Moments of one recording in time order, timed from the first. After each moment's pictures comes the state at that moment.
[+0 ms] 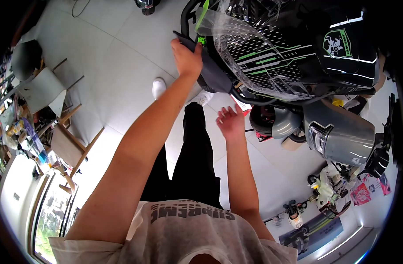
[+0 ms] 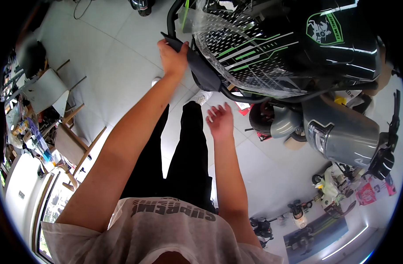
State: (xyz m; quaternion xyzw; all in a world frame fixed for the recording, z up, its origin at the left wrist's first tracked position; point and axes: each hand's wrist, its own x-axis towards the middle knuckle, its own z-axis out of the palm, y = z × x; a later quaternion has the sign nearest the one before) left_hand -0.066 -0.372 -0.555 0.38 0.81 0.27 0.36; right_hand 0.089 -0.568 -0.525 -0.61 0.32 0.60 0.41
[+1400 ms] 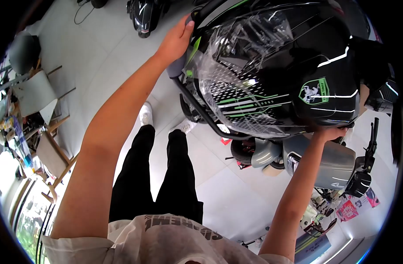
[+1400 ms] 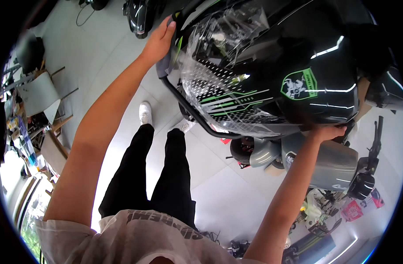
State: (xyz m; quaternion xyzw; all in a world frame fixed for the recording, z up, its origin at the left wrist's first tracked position) left_hand -0.097 -0.217 -0.516 0.61 0.55 0.39 0.41; right_hand 0.392 -0.336 -0.372 -0.73 -0.20 0.03 0.66
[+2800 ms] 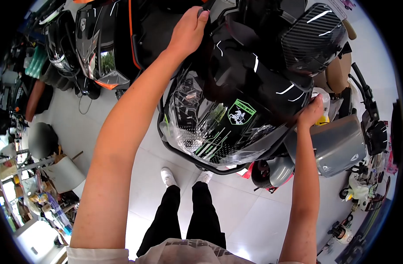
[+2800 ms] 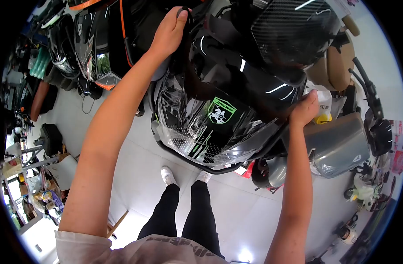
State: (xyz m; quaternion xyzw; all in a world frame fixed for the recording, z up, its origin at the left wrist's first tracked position) left_hand 0.078 -0.038 -0.331 0.78 0.30 0.48 0.29; right_hand 0.414 -0.325 -0.368 -0.79 -0.35 -0.14 0.49
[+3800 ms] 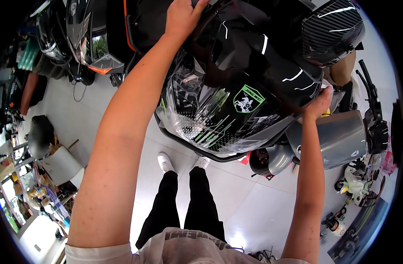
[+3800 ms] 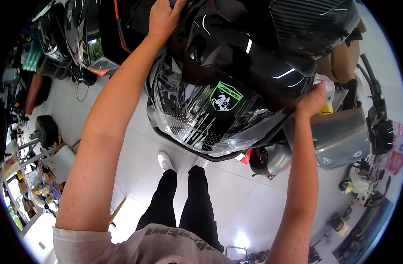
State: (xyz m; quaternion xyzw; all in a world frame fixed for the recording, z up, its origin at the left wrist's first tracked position) left_hand 0.077 -0.034 -0.348 0.75 0.38 0.51 0.18; right_hand 0.414 -0.324 -0.368 -0.77 -0.34 -0.14 0.52
